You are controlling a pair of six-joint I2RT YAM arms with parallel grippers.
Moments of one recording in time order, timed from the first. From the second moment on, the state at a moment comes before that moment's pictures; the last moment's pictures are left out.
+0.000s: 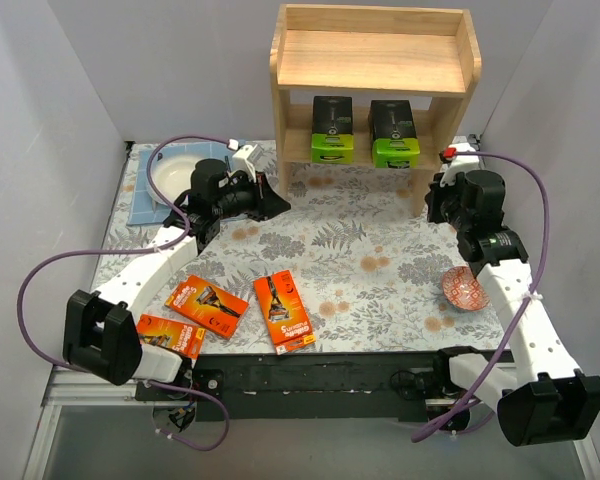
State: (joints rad) left arm -0.40 1.36 1.08 -0.07 0.58 -0.37; right arm 0.15 1.02 1.02 -0.35 -0.06 -0.04
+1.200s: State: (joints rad) left arm -0.48 1.86 1.49 0.25 0.26 -0.70; right arm 0.20 1.47 1.12 0.08 -0.22 0.20
